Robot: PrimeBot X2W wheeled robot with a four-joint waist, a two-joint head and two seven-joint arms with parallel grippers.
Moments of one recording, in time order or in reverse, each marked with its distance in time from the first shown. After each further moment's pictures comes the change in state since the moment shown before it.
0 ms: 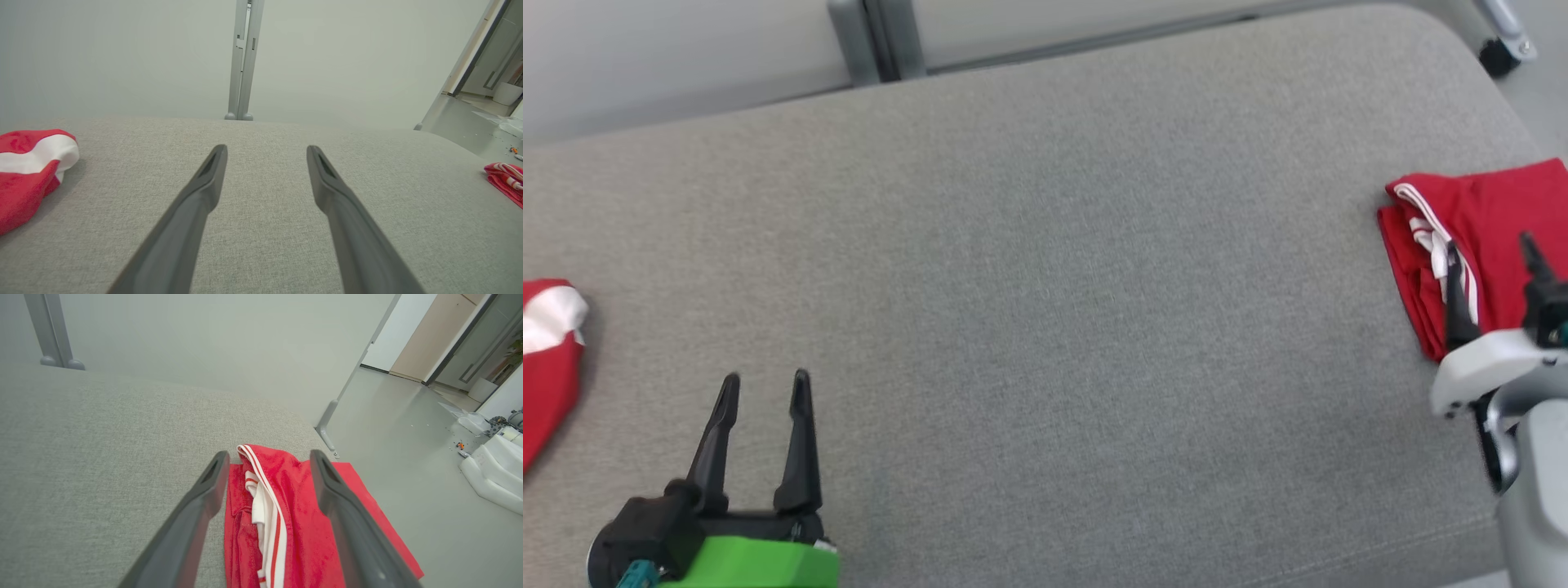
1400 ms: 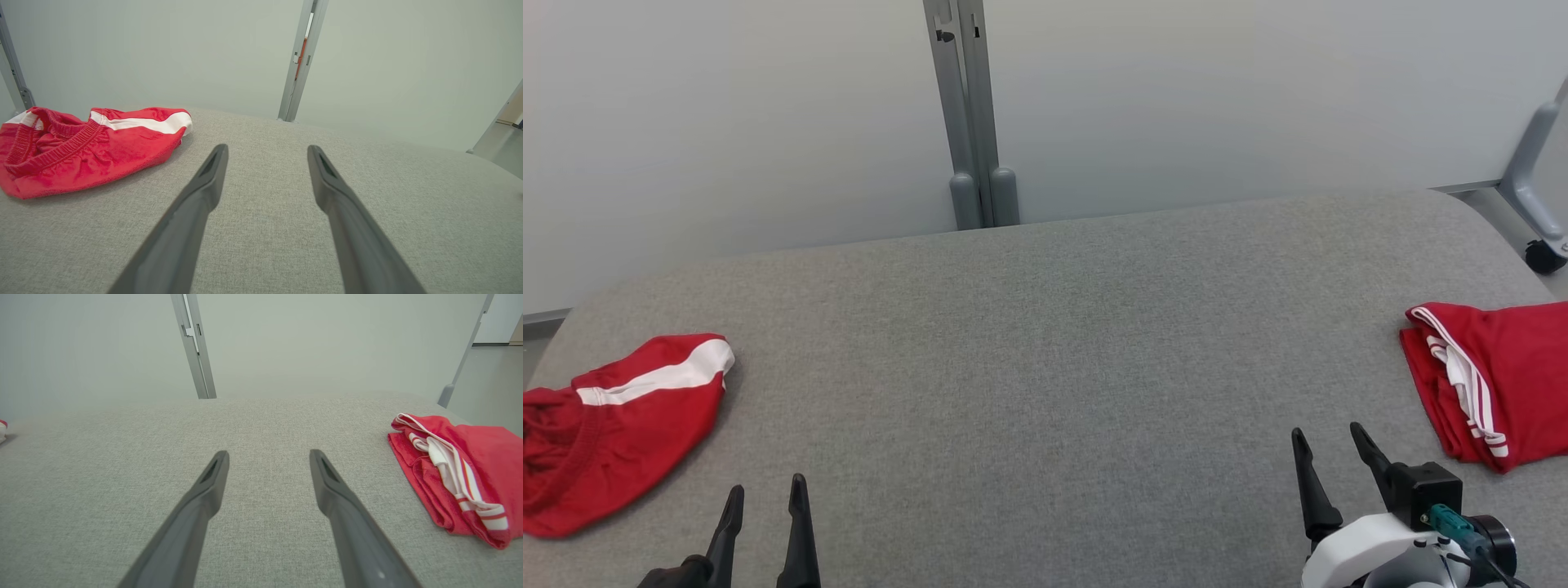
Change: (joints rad) left arm 0.092 -0.033 0.059 0.204 -0.015 0.000 0.000; right arm 0.381 0.192 0.203 -0.164 0.219 0.000 -0.001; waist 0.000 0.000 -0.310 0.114
